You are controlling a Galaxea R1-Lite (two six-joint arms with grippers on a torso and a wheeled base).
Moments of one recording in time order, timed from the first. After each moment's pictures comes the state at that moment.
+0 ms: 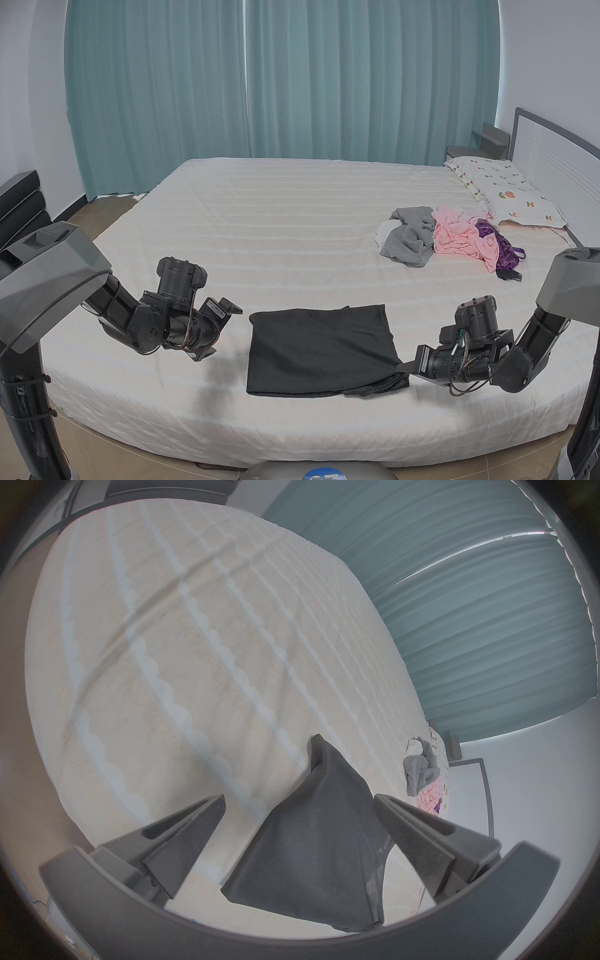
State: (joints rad) left arm -0.31 2.16 -0.97 -0.41 -0.07 -1.16; right arm 0.35 2.14 -0.55 -0.82 0.32 0.65
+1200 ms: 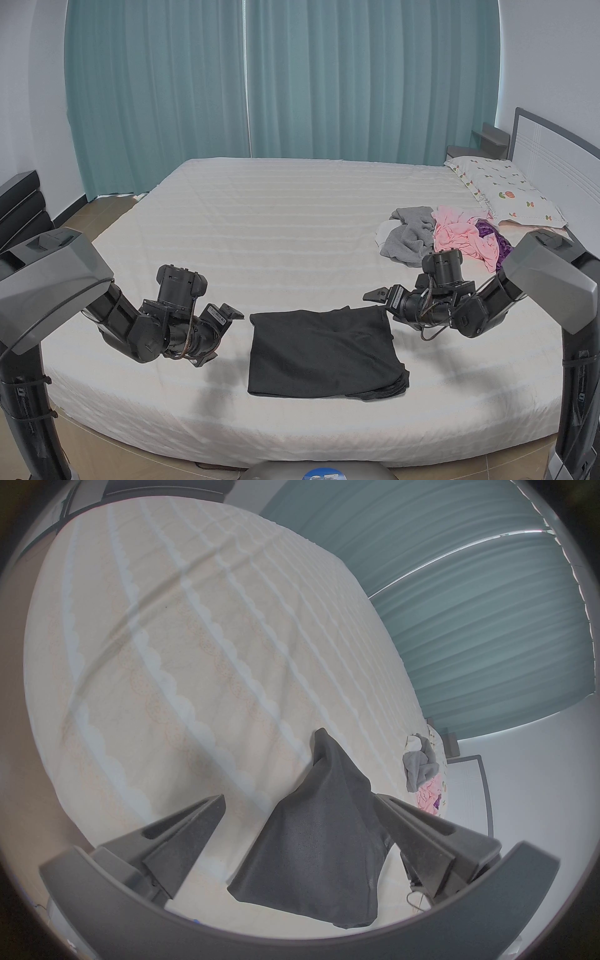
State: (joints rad) left arm -0.32 2.16 -0.91 -0.48 -0.07 -1.15; right arm 0.31 2.36 -1.15 -0.59 0.23 0.72
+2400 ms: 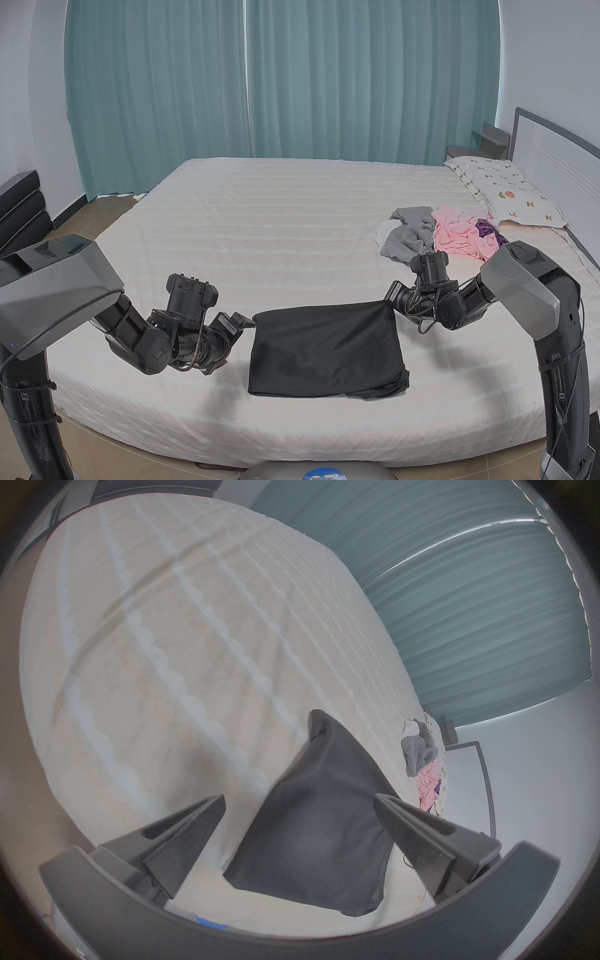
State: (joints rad) left arm -0.37 2.17 -0.86 -0.54 -0.06 -1.15; right arm 0.27 2.56 -1.45 -0.49 0.03 0.76
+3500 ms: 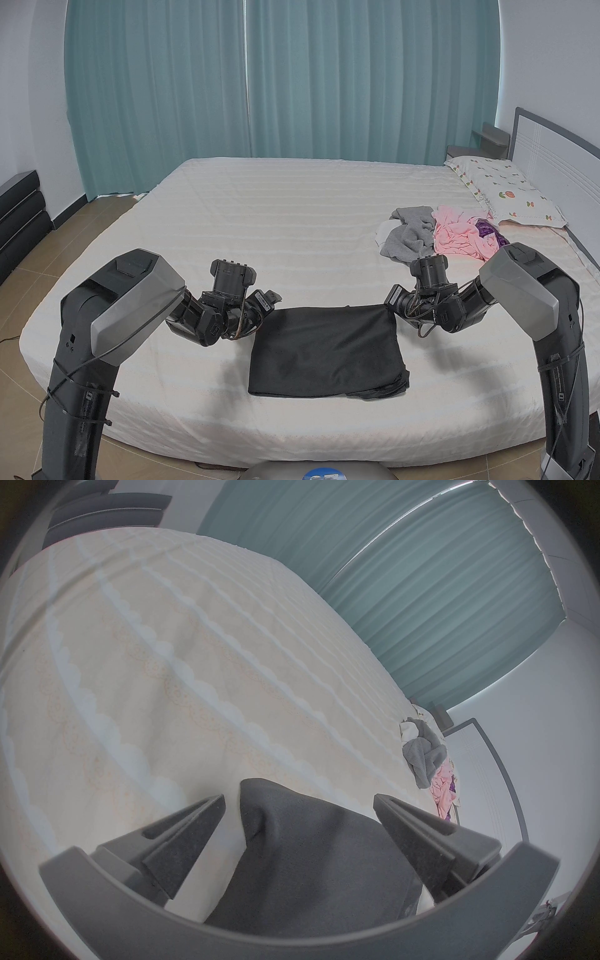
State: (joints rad) left arm -0.37 2.54 -1.45 -0.45 0.00 -0.92; right arm 0.27 2.57 -1.43 -0.49 0.03 0.79
